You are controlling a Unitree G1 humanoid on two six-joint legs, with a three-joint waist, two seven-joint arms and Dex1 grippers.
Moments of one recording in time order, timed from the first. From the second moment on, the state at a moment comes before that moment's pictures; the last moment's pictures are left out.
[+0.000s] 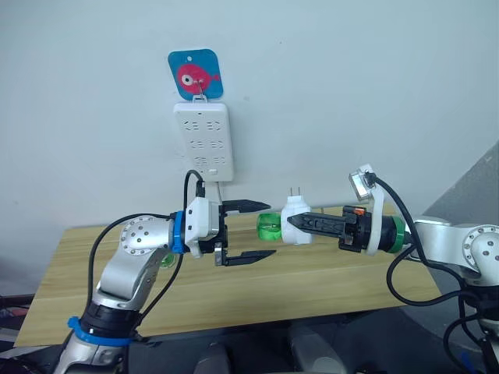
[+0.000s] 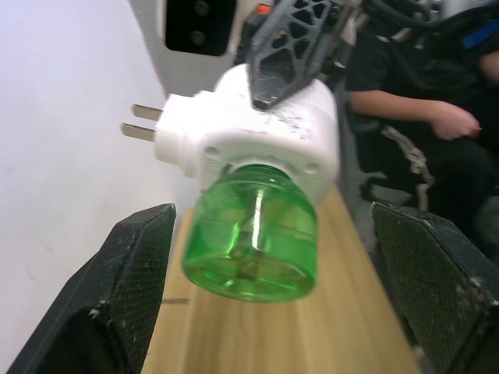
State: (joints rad) left arm -0.29 0.52 -0.10 -0.21 -0.42 0.01 -1.17; right arm -0.40 -0.78 0.05 -0.31 1.95 1.05 -0.03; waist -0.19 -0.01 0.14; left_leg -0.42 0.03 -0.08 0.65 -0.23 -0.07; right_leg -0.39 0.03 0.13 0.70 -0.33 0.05
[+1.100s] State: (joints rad) left arm -0.64 0.74 -0.18 -0.12 -0.87 0.98 -1.33; right arm -0.46 -0.84 0.05 -0.41 1.86 1.09 0.15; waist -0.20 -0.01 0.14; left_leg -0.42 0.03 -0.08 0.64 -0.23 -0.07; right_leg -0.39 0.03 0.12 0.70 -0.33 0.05
